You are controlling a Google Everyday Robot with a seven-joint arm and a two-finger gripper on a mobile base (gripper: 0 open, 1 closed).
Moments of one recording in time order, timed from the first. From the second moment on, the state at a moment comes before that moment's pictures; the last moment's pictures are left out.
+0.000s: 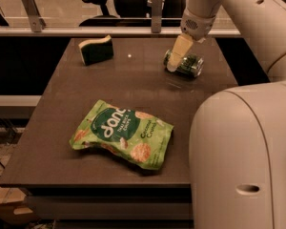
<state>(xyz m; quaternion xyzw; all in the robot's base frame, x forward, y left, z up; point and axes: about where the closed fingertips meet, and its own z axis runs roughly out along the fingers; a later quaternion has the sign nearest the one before) 0.698 -0.152 0.866 -0.44 0.89 0.02 0.09</state>
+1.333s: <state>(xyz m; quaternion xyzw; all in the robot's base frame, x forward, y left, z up) 0.692 -0.136 0.822 -0.43 0.90 0.03 0.06</state>
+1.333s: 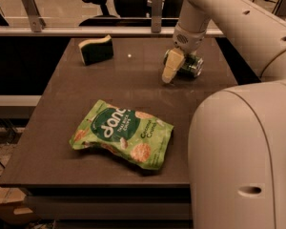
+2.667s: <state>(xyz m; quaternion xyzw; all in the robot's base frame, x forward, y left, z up) 0.693 -0.137 0.834 -0.44 0.89 0.03 0.07</state>
